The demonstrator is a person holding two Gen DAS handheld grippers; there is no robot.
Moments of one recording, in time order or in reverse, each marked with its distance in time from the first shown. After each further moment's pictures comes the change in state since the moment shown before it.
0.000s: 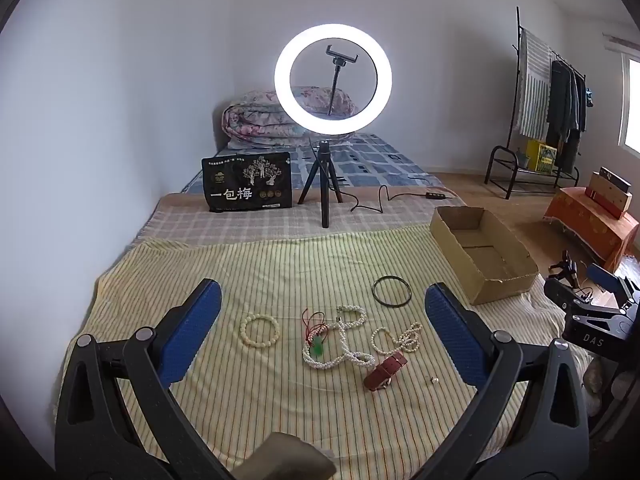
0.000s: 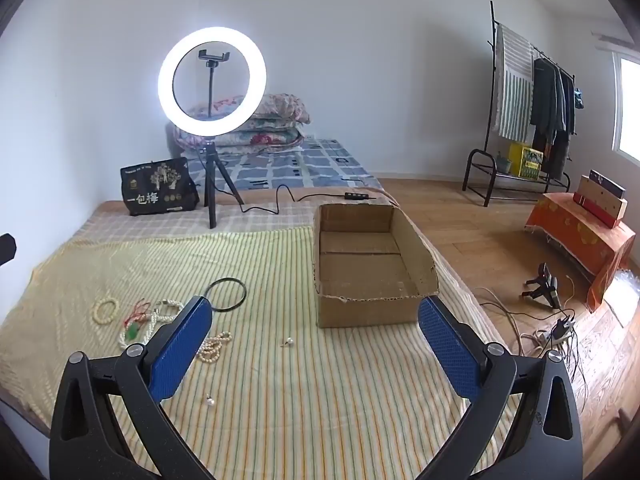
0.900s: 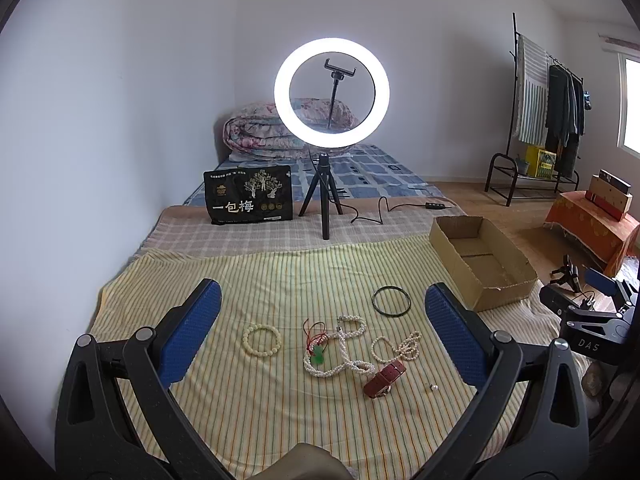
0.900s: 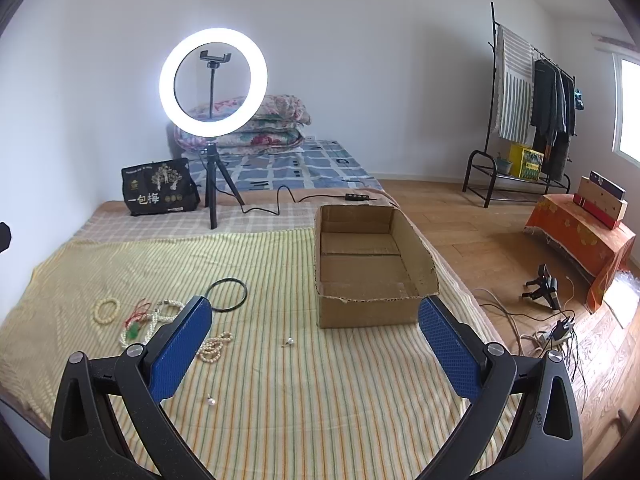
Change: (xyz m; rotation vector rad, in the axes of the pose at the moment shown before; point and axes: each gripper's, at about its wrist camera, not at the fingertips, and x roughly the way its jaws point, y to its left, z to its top) left arm -0.010 -0.001 0.009 0.025 -0.055 0.015; right arm -0.003 -0.002 0.002 -0.012 -0.007 -0.004
